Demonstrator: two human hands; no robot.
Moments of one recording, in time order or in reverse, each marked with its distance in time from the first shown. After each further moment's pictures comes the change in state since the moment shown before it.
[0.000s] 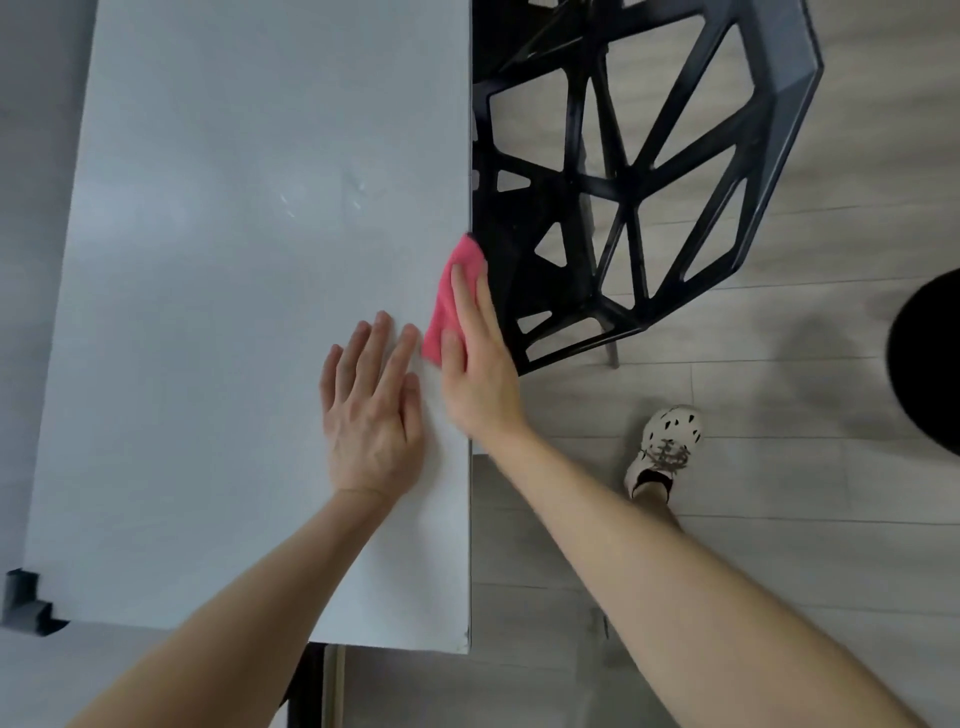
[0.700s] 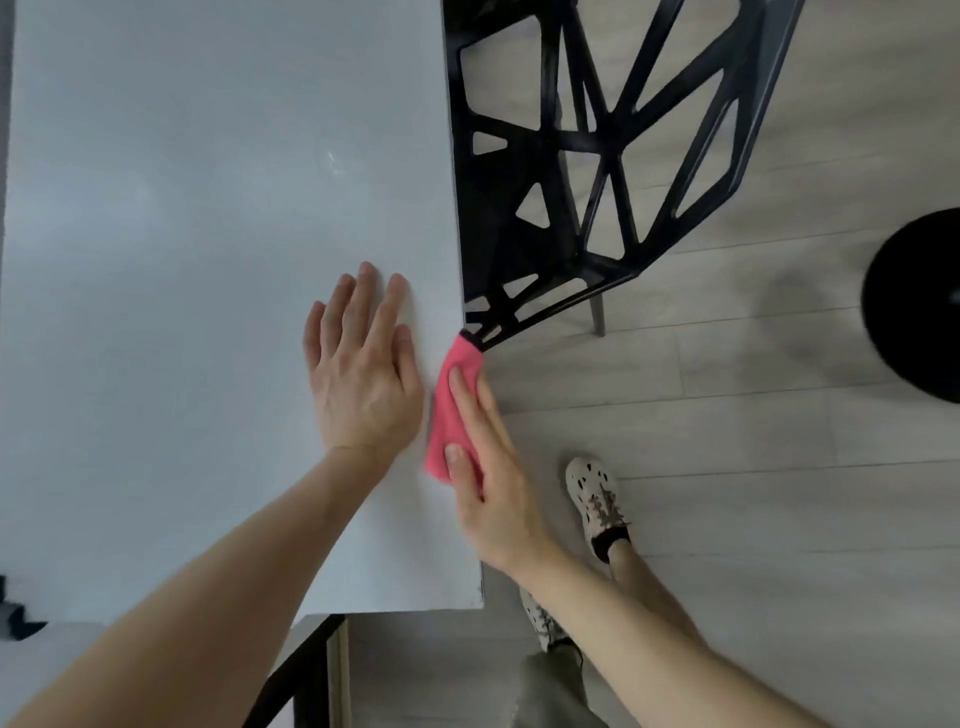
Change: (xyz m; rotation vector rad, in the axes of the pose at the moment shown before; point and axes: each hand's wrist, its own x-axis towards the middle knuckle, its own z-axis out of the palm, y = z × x) left_hand -0.002 0.003 -0.001 -0.003 -0.017 0.004; right_hand -0.155 0.011 0.008 0.107 -0.098 0.039
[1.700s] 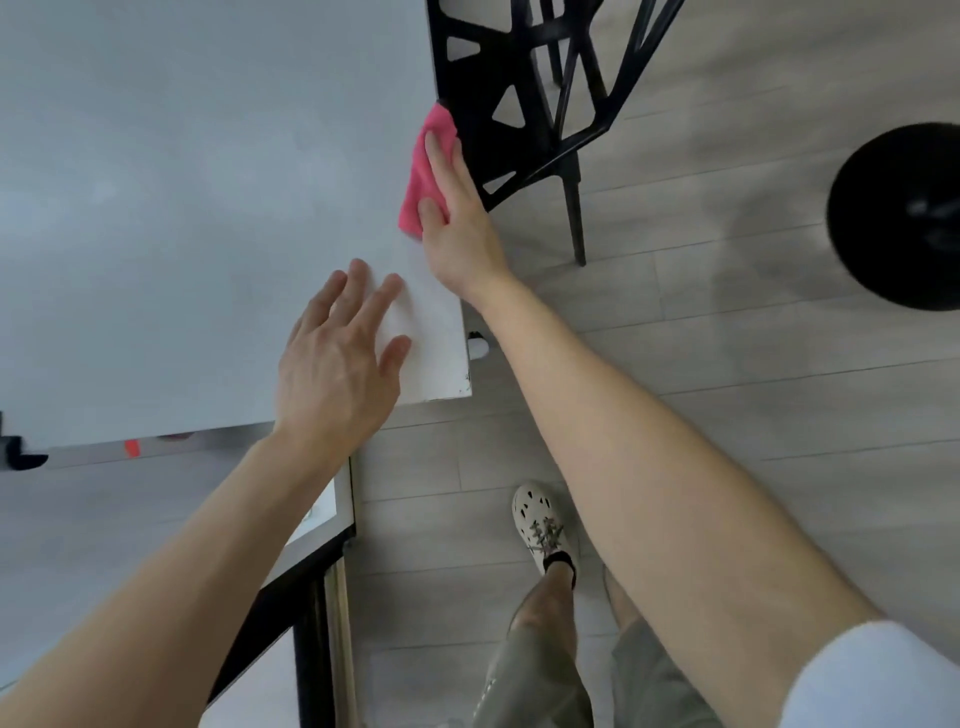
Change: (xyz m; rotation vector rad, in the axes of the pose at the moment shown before) left_hand -0.152 -0.020 -0.061 0.081 -0.338 0.076; right_hand 0.049 -0.015 0.004 -0.031 0.088 0.075
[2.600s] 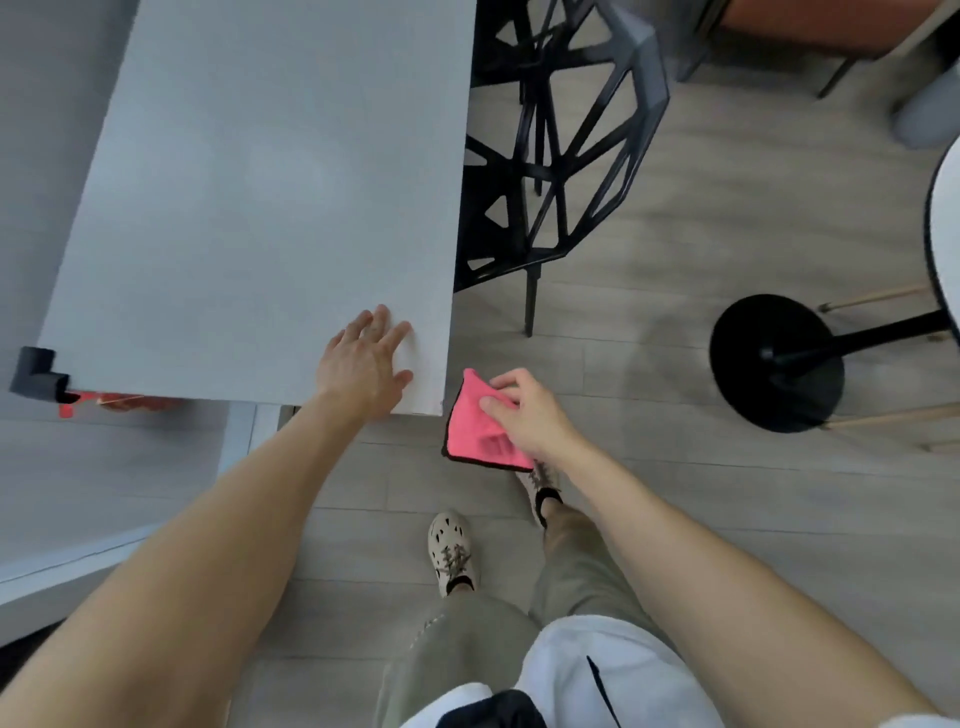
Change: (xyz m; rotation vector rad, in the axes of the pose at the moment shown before) left_hand 0.020 0.008 -0.016 0.037 -0.290 -0.051; right_hand -0.148 -0.026 -0.104 -0.299 -0.237 0.487
